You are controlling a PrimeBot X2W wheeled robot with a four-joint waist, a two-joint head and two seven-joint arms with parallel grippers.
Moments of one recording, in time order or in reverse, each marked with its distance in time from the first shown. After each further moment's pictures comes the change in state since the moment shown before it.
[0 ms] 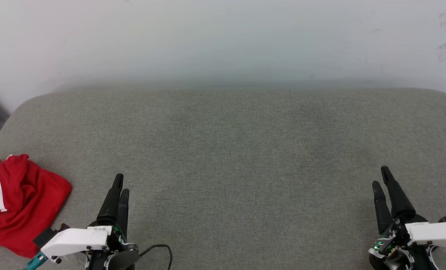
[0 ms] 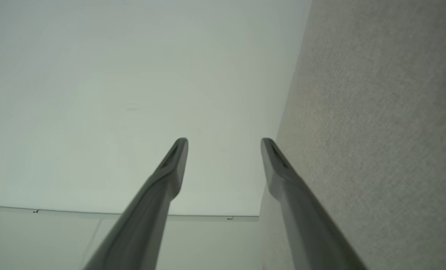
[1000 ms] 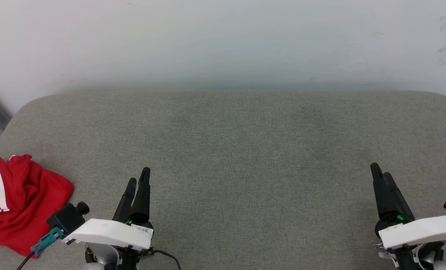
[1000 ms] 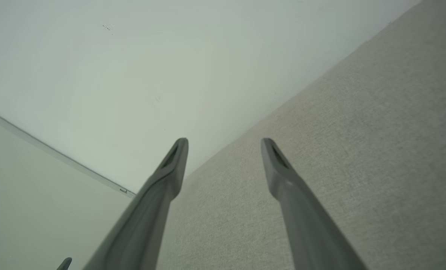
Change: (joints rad) left arm 0.000 0.002 -0.107 -0.069 0.640 0.000 -0.121; right arm 0.027 -0.040 0.053 -0.104 -0.668 0.000 -0.105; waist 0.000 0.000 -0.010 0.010
